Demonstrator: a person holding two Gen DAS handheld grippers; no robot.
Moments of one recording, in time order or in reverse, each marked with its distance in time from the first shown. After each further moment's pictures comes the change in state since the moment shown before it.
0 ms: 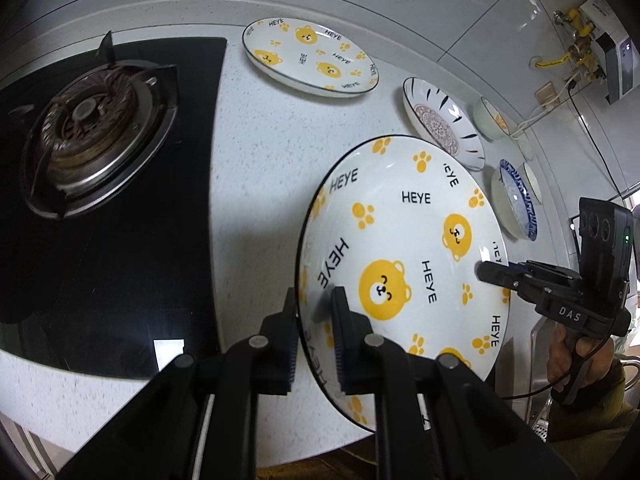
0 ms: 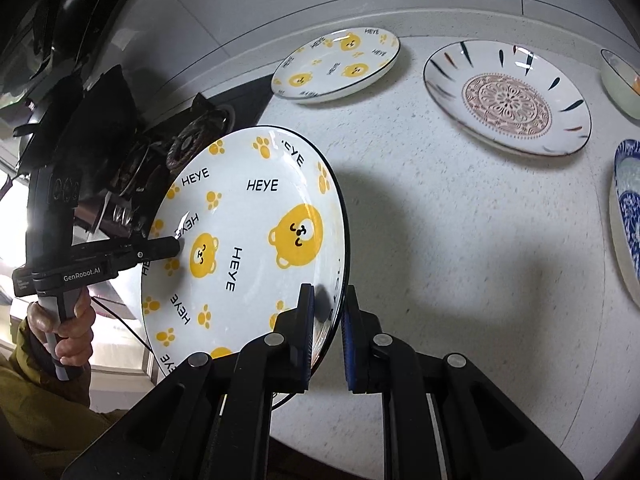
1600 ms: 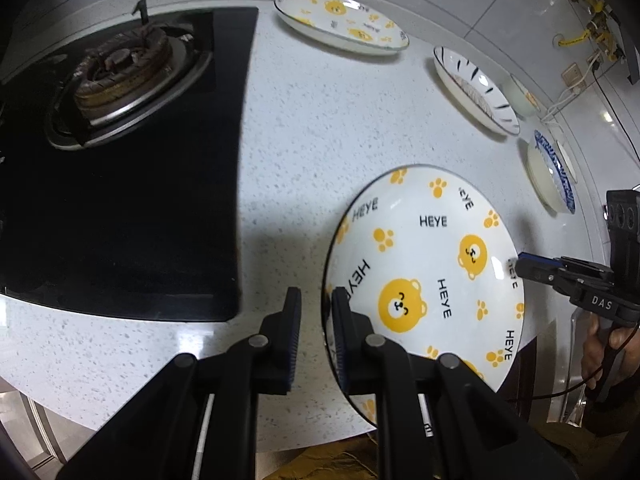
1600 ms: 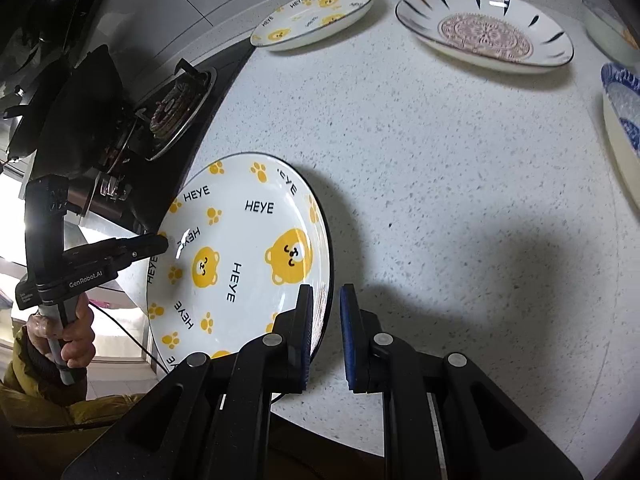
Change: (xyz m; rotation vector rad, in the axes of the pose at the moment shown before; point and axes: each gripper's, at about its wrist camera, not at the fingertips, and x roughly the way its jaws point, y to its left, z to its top) left arm 0.016 0.008 -0.053 -0.012 -0.023 0.127; right arm 0.011 -0.012 -0.036 0.033 0.039 -0.025
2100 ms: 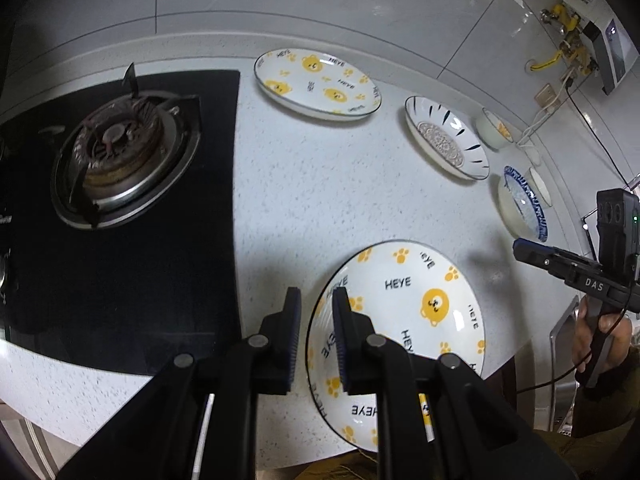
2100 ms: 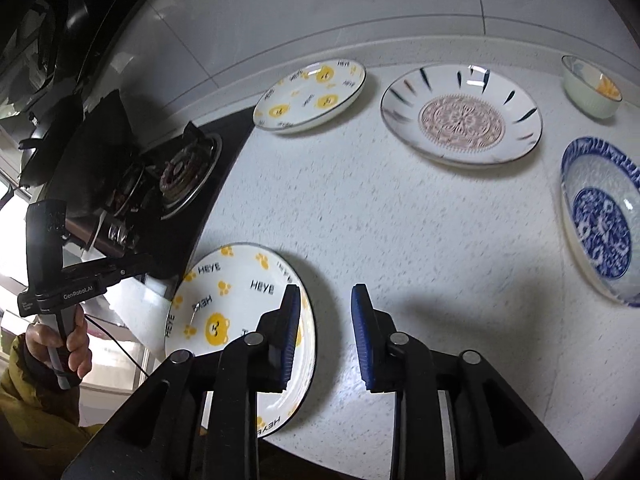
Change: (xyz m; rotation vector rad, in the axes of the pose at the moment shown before) left arm -0.039 -0.009 0.042 0.057 -0.101 -0.056; right arm -0.053 -0.006 0.034 -0.005 -0.180 -0.030
